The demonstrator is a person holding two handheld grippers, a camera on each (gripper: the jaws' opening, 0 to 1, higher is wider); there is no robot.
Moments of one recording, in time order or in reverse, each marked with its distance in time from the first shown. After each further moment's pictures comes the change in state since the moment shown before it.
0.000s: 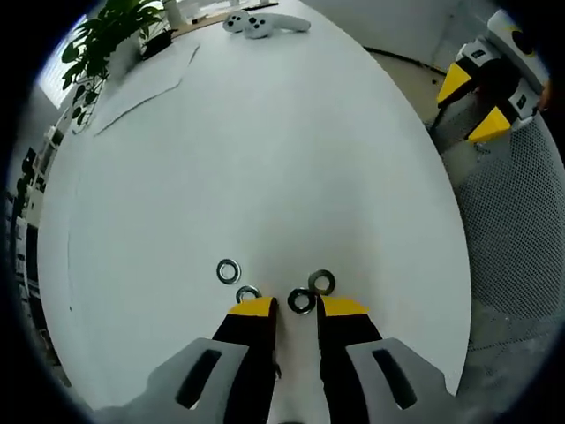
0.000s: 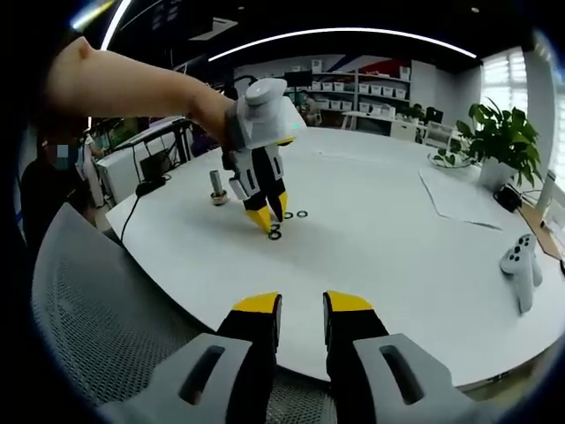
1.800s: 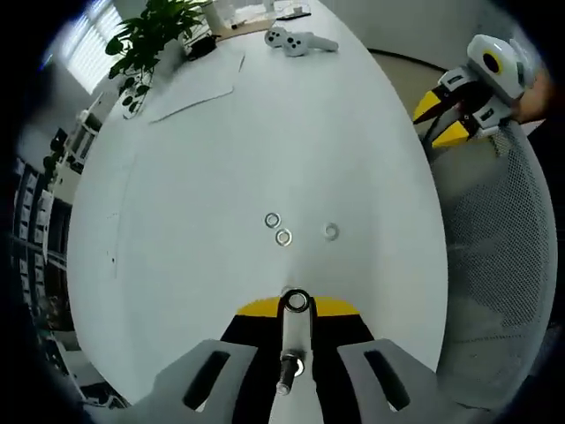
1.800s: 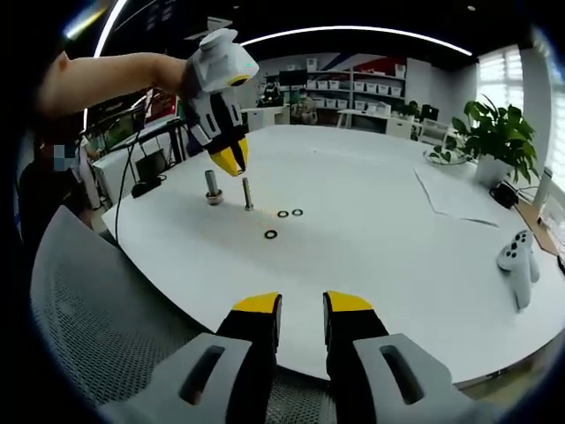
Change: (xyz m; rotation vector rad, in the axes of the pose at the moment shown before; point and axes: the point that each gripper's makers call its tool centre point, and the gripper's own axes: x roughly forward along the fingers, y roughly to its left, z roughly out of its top) left arm -0.095 0.004 -0.037 -0.123 0.006 0.155; right arm -0.001 -0.003 -0.001 0.013 0.008 -0.021
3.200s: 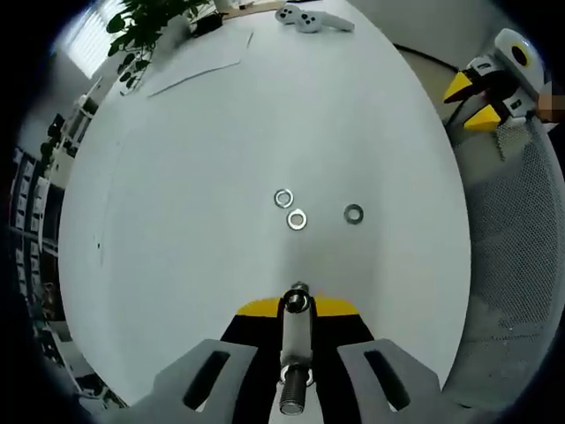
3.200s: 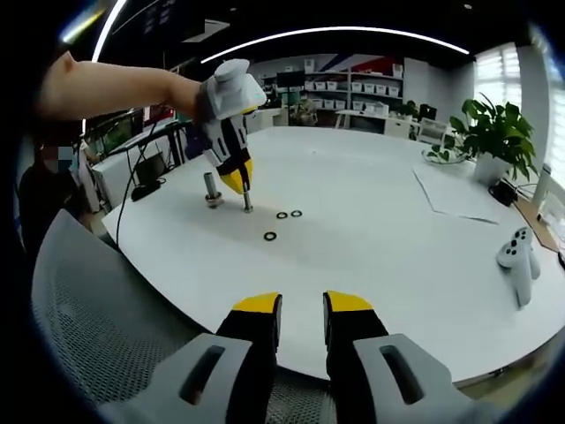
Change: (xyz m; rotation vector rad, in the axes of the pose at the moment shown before) left arm 0.047 0.010 -0.016 -0.033 0.075 -0.027; right arm 0.000 0.000 0.000 0.014 -0.007 0.001
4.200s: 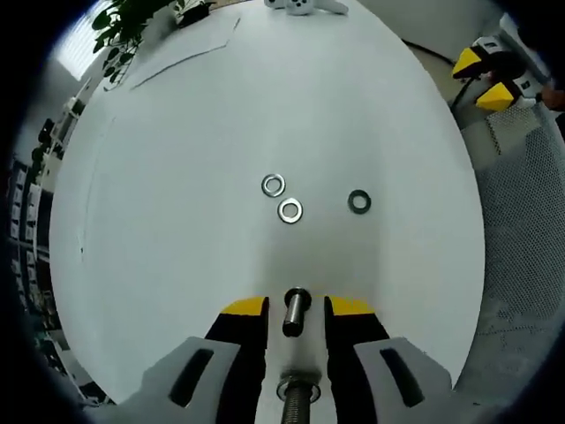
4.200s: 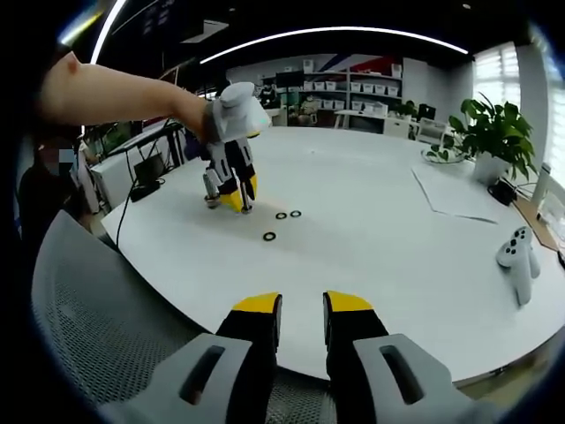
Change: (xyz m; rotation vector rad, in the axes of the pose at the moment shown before) left arm 0.021 -0.004 -0.005 -0.025 0.011 -0.045; right arm 0.000 -0.001 0.000 0.003 0.000 -0.003
